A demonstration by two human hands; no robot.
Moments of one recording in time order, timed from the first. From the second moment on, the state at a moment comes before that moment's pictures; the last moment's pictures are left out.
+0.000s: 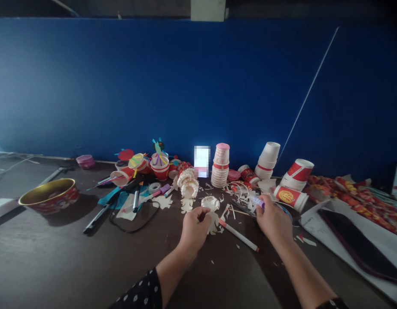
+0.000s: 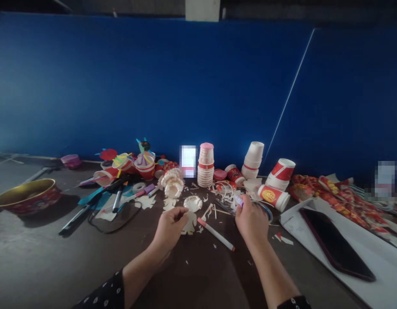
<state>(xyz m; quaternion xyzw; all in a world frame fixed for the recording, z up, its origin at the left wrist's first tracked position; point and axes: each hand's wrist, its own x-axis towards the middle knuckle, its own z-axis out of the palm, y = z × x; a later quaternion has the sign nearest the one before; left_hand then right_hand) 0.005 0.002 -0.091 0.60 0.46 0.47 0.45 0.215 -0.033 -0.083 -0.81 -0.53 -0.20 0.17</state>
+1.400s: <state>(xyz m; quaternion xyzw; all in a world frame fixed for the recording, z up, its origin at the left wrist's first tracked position) 0.007 0.044 -0.090 0.72 0.61 0.28 0.19 0.157 -0.035 -0.087 -0.59 -0.50 0.35 0.53</state>
